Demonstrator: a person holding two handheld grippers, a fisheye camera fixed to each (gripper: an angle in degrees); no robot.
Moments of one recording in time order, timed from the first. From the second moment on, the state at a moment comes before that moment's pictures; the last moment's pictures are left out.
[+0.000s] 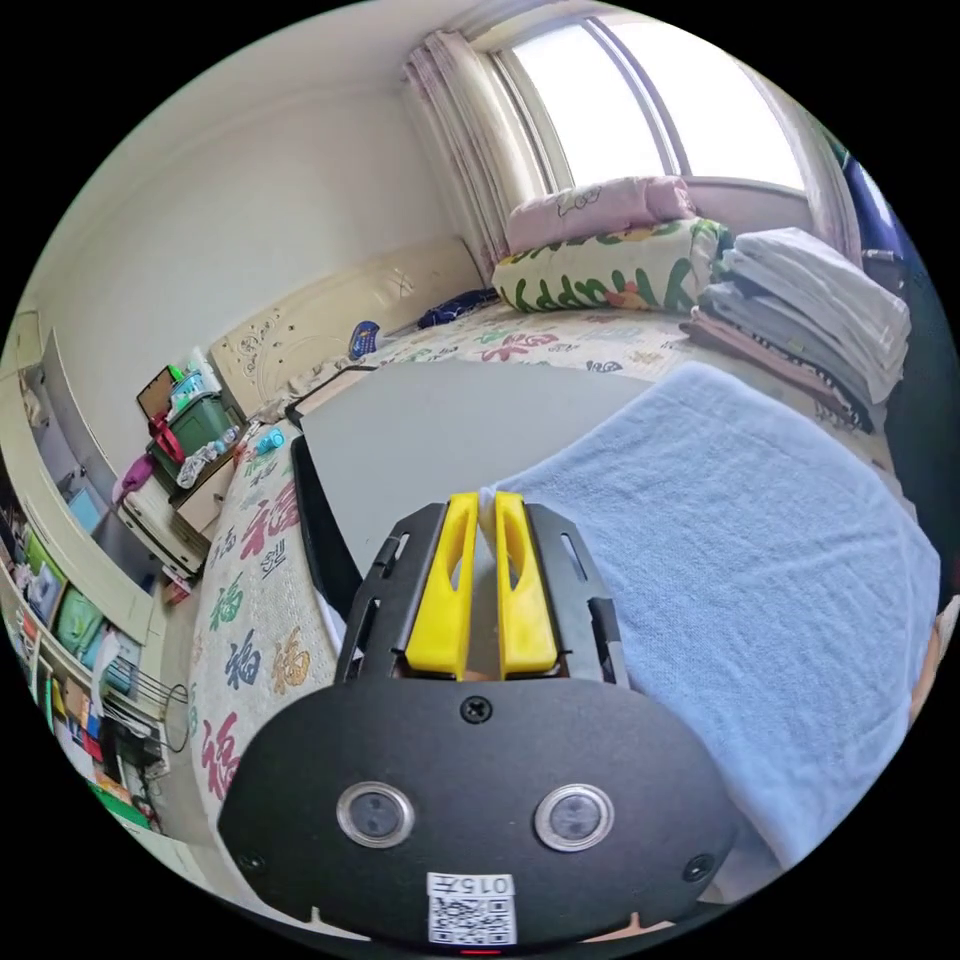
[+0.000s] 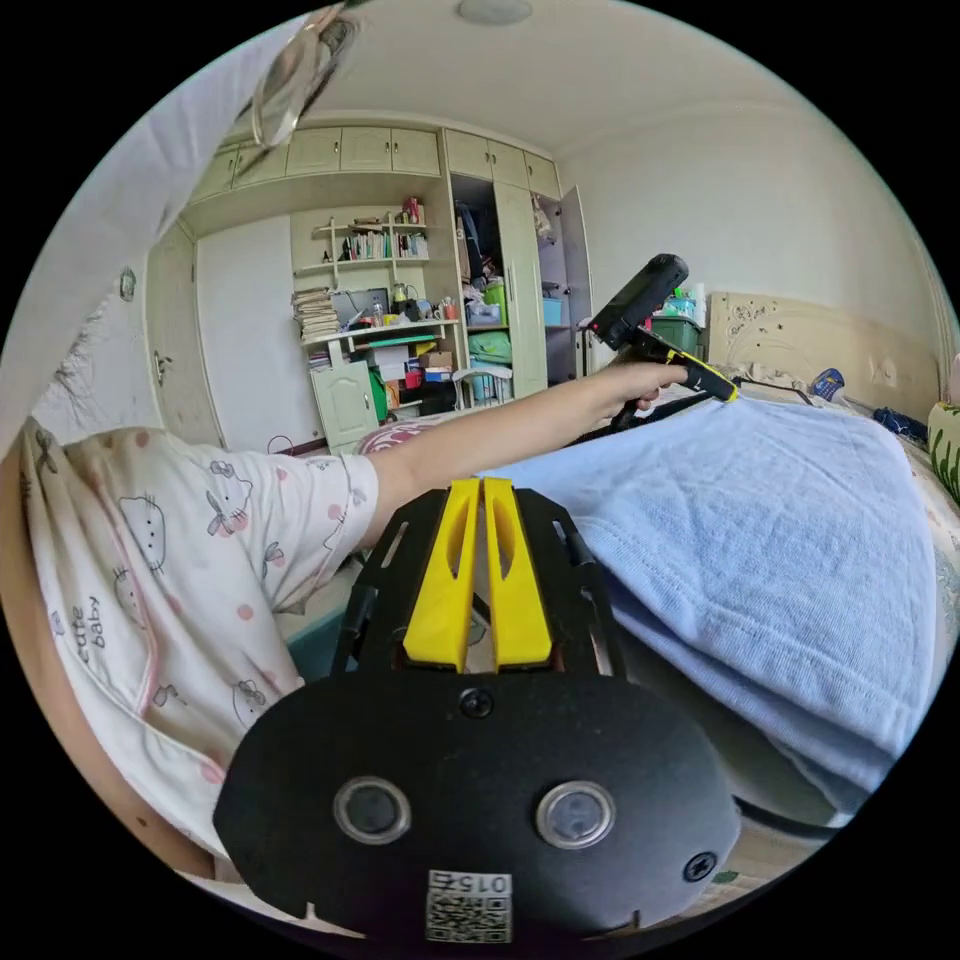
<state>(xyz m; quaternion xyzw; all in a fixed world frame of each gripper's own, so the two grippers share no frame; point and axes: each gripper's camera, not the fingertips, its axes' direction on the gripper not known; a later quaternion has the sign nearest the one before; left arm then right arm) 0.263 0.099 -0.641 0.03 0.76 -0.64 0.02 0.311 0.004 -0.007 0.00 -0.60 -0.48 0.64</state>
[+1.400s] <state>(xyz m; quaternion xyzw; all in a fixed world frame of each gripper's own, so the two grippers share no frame) 0.236 0.120 -0.649 0.03 0.77 -0.63 -0.02 0.264 0.106 0.076 0.03 -0.62 -0.49 0.61</state>
